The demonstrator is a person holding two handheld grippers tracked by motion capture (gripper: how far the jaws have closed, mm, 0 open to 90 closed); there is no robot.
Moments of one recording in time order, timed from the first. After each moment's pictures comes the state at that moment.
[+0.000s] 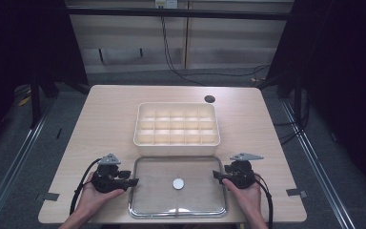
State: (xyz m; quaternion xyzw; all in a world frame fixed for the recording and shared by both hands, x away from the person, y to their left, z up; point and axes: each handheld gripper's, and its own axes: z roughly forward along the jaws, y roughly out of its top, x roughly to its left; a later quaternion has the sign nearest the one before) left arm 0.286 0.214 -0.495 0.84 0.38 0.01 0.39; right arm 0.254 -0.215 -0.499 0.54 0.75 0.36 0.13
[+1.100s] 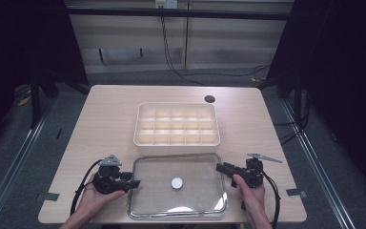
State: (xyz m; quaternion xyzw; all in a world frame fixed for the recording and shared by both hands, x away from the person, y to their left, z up) left arm 0.283 0.210 -0.495 0.84 0.37 0.00 0.39; right arm 0.250 -0.243 -0.499 0.59 0.62 0.51 0.02
